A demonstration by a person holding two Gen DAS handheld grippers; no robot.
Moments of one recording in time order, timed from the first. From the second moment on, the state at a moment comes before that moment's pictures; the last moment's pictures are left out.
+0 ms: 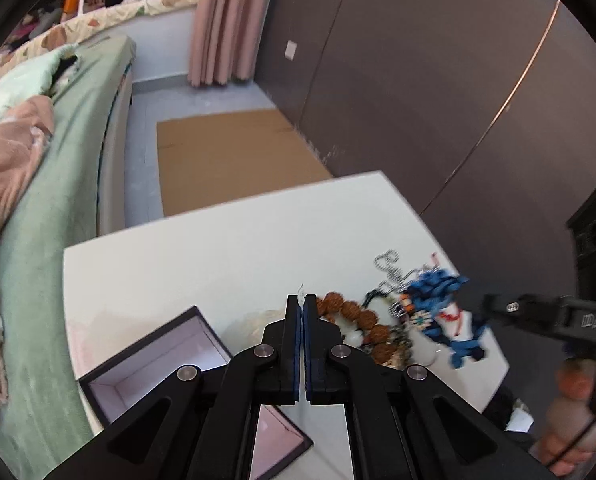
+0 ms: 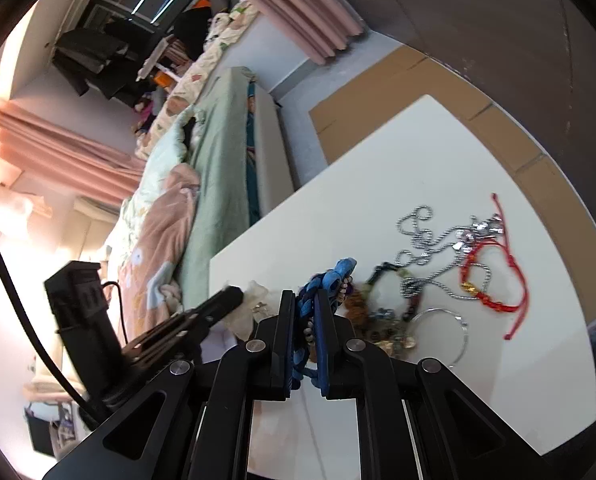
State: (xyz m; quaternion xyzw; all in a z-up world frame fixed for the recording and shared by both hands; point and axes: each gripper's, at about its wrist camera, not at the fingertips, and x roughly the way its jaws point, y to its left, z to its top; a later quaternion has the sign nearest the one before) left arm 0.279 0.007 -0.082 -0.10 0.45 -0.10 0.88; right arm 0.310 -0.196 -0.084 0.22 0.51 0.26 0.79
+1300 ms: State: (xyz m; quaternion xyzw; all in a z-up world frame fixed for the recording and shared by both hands) left arm 0.227 0.093 -0.045 -0.18 0.42 -0.12 0.88; right arm 0.307 -0.124 -0.091 0.25 0.49 0.31 0.77
